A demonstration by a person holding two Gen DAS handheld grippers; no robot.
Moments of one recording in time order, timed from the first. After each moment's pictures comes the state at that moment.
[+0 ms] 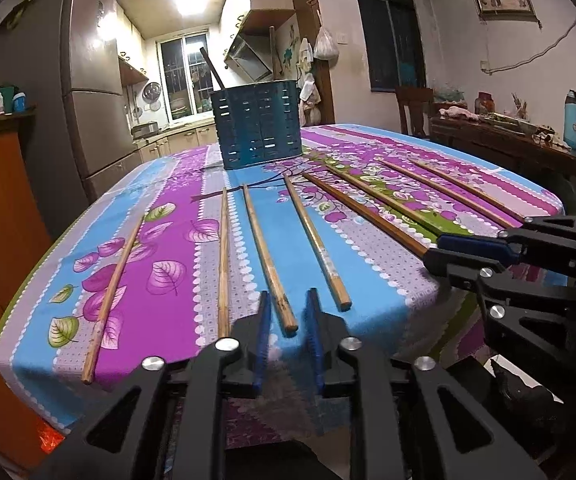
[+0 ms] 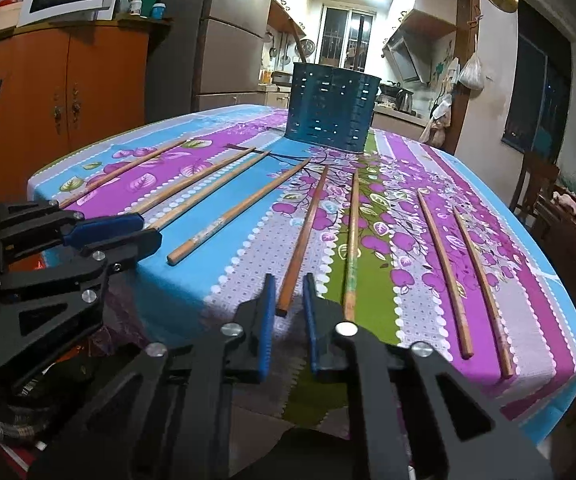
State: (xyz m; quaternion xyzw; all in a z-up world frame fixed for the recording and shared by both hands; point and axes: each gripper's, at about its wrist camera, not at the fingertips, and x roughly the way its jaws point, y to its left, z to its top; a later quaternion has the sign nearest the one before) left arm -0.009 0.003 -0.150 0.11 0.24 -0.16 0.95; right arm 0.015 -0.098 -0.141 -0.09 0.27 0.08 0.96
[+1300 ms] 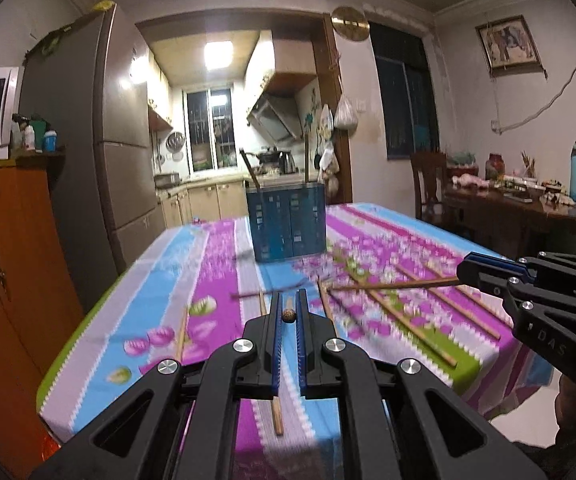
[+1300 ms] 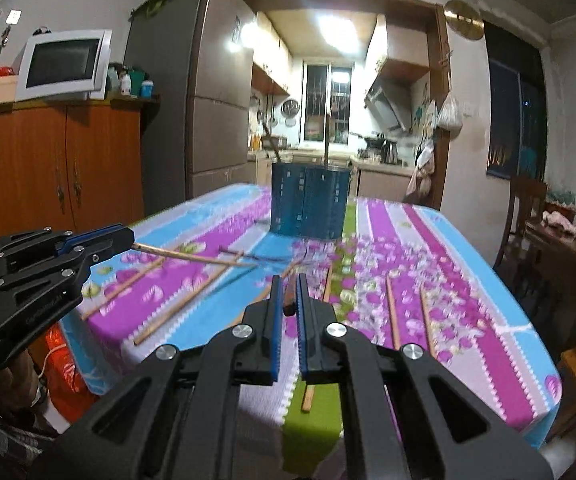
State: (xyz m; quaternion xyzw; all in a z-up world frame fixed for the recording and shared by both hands) left arm -0.025 0.025 -0.056 0.07 0.12 -0.14 0.98; right arm -0.005 -0.121 -0.059 -0.03 0.15 0.08 0.98
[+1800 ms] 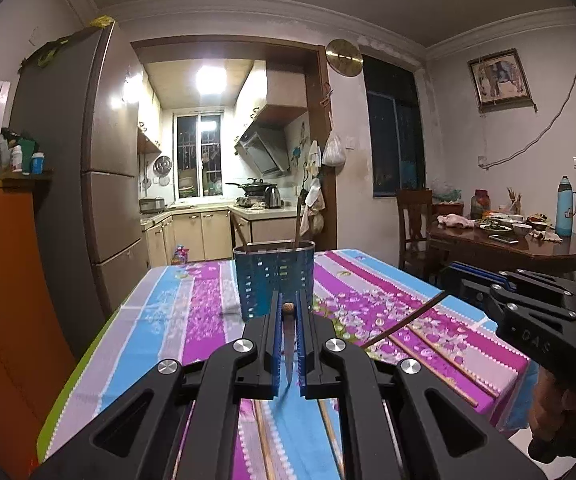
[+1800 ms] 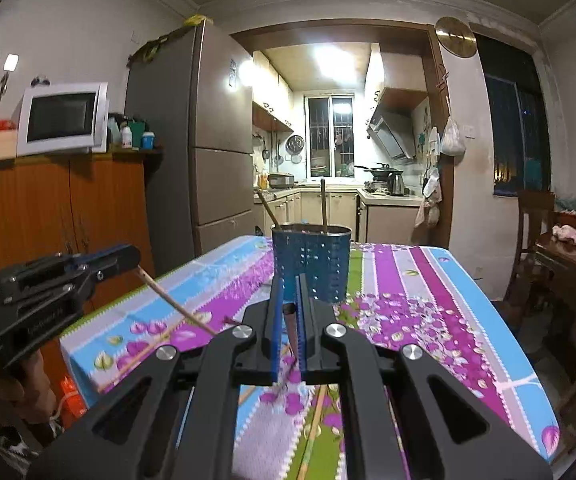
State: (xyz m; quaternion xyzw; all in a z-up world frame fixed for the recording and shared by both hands) left arm -0.004 0.024 0.004 0.05 0.08 -0.18 0.98; right arm 0.021 -0.142 -0.002 0.01 0.09 0.11 0.99
